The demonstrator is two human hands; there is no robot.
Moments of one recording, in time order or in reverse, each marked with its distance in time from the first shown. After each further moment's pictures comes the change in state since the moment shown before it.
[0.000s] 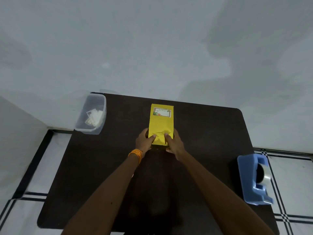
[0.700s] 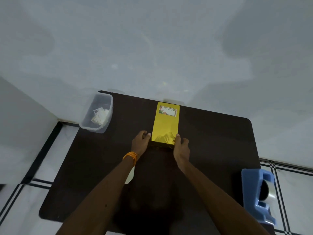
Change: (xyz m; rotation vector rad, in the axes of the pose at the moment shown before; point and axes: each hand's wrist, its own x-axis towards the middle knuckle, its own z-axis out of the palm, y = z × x) left_hand 0.005 0.002 -0.022 0.112 0.097 0.069; right_hand 0.021 0.013 -0.003 -0.094 0.231 0.081
